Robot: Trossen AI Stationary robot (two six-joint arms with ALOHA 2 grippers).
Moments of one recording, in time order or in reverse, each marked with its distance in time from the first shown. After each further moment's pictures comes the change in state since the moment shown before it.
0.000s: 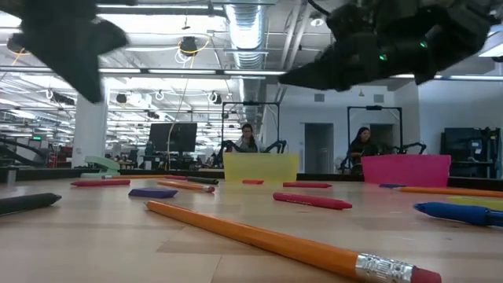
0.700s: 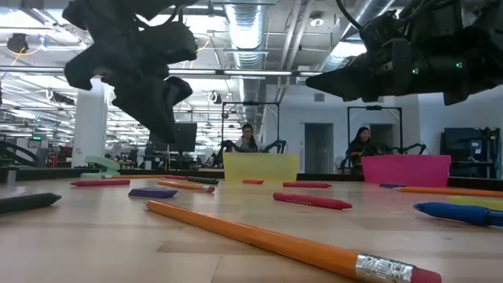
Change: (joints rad) left arm 0.361 -0.001 -0.202 0.478 0.305 0.541; right arm 0.006 0.000 -0.210 0.340 0.046 0.072
